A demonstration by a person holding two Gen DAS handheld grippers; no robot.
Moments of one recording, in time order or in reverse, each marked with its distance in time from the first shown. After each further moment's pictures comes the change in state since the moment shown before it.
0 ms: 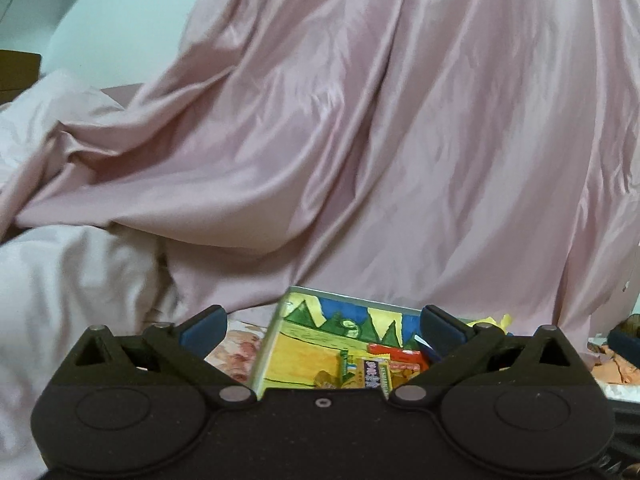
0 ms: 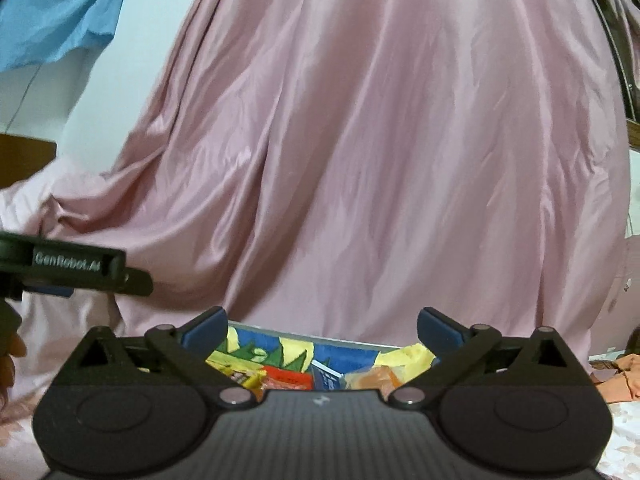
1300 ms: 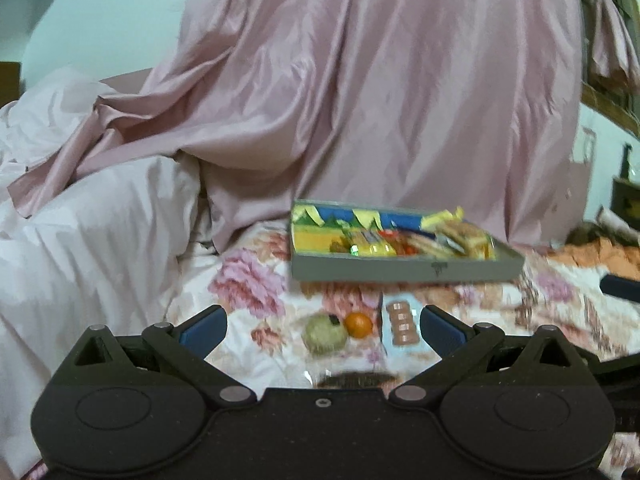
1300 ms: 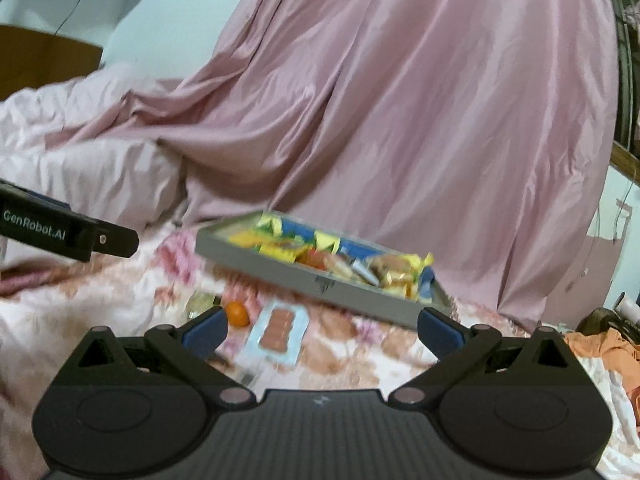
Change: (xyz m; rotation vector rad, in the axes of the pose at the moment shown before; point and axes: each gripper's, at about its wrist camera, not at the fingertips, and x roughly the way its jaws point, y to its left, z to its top) left arm -0.145 0.068 -0.096 0.166 0.096 -0.132; right arm -0.146 0.090 -0.054 -0.211 0.209 -0.045
